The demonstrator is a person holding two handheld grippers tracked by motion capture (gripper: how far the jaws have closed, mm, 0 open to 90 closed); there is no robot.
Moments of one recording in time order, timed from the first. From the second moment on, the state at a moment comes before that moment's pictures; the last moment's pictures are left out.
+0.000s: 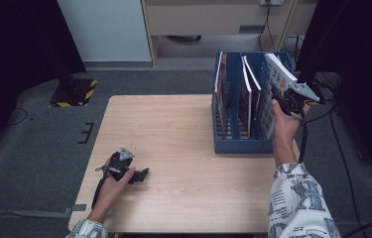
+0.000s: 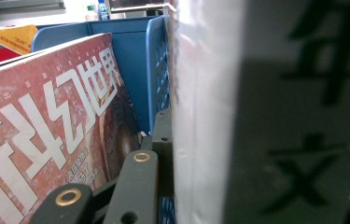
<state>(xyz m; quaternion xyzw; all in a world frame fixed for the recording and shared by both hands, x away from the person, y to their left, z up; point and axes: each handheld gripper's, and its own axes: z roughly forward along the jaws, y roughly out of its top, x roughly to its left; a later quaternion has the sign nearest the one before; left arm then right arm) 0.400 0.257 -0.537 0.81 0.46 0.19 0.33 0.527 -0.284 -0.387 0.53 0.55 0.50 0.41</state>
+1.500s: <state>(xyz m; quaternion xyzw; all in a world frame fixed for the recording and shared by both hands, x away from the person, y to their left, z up) 0.399 0.257 -0.537 0.81 0.45 0.19 0.33 0.522 -0.281 -0.373 0.51 0.58 0.49 0.40</state>
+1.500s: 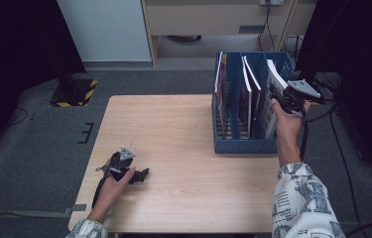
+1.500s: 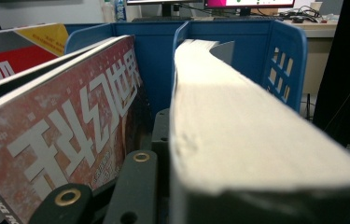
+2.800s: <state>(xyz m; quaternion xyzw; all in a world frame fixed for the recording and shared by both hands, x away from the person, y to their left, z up) 0.399 0.256 -0.537 0.81 0.45 0.19 0.33 0.536 -0.281 -0.368 0.51 0.56 0.48 0.44</state>
